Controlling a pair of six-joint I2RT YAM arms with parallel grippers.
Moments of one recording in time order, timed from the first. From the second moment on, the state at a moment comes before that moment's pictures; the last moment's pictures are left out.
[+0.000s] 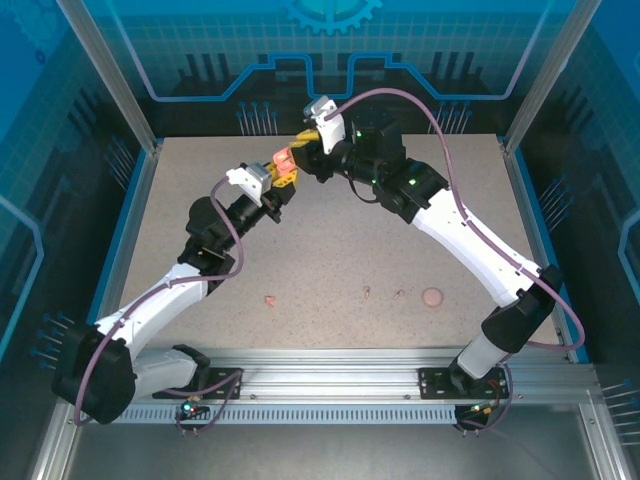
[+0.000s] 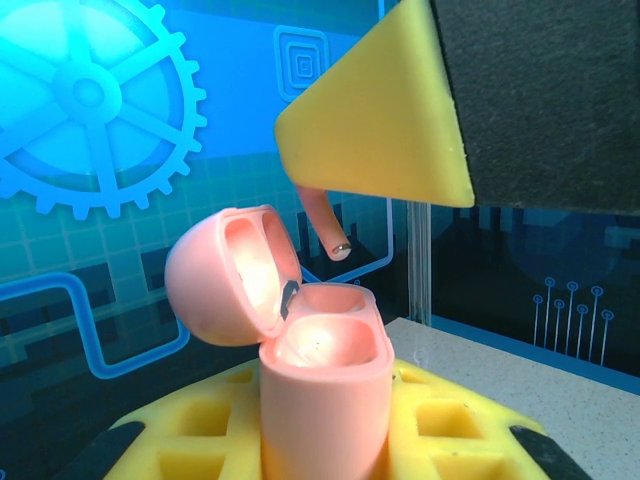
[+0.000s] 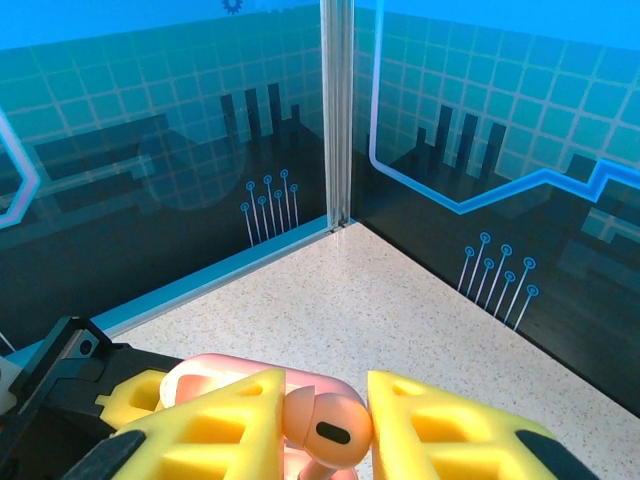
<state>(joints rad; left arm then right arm) -0.40 1.18 0.75 0.68 0.28 0.01 0.71 1.62 1.78 -0.38 -0.18 -0.03</state>
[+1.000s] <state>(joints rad) -0.40 1.18 0.75 0.66 0.28 0.01 0.72 1.62 1.73 -0.38 -0.16 -0.11</state>
